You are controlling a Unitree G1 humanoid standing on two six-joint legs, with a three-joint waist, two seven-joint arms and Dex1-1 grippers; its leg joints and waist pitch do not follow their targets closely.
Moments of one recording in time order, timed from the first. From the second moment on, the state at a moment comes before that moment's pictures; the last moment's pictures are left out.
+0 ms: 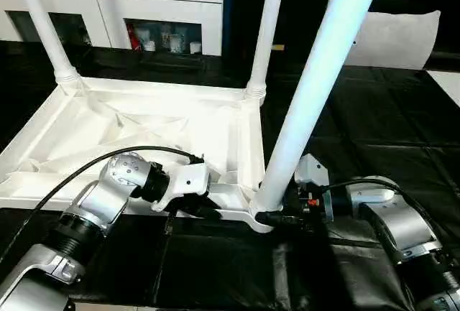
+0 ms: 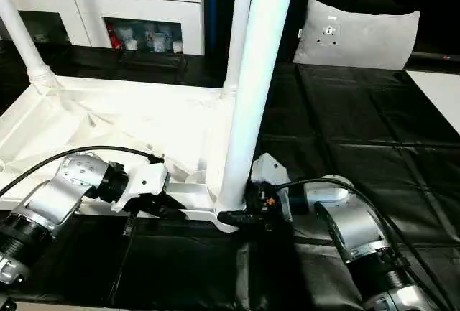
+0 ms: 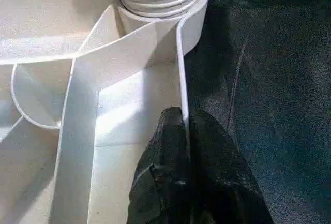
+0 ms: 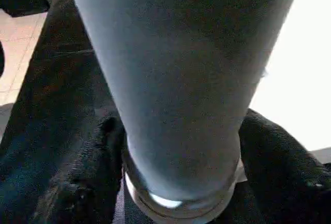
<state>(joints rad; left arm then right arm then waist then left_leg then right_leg) -0.52 0.53 -0.41 0.38 0.00 -0.01 -1.37 -0.34 -0.47 0.25 0.23 0.21 0.18 1.22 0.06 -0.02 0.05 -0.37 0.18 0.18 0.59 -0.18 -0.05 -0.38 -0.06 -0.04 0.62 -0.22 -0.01</state>
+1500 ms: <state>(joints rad) -0.52 0.29 -0.32 0.30 0.08 0.39 -0.87 -0.28 -0.17 0.04 0.21 0.15 0.27 0.56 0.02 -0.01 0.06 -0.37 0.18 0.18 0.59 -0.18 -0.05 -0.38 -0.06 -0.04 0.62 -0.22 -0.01</state>
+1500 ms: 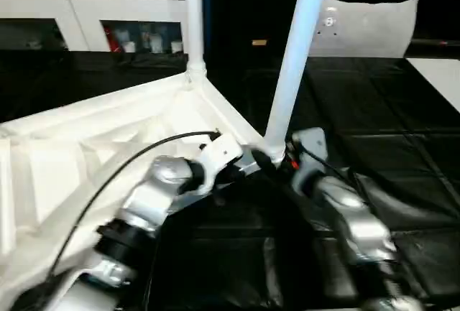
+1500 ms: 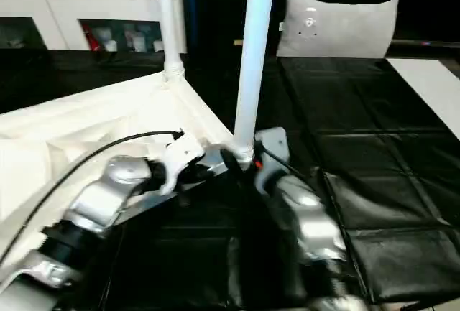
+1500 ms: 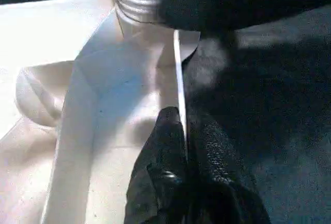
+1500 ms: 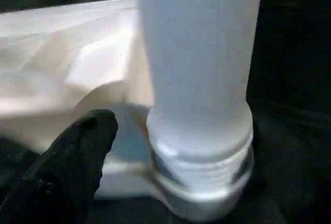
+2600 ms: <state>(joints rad) -0.52 0.55 -0.42 0.35 0.00 0.04 -1.39 -0.32 -0.48 0.24 0.20 0.22 0.19 1.25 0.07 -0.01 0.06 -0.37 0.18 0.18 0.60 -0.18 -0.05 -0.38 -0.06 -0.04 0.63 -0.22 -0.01</state>
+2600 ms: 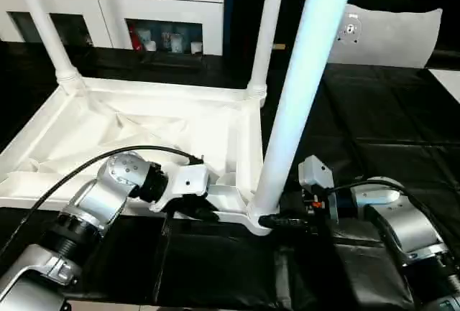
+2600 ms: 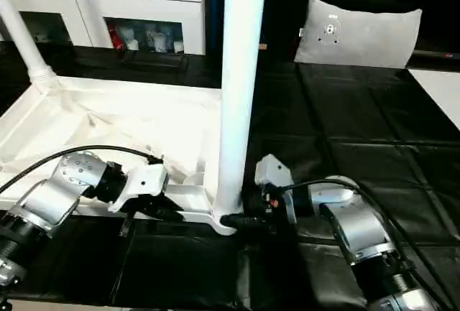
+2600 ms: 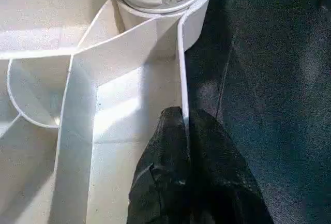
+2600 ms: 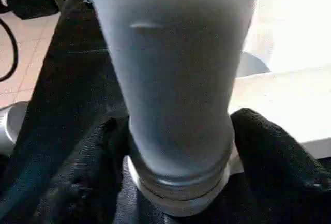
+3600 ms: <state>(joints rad) -0.53 0.17 -0.27 0.30 0.06 0.59 -0.77 -0.34 -0.05 0.01 0.21 0.11 0.42 0.33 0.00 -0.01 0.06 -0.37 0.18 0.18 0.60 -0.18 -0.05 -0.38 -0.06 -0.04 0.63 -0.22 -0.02</state>
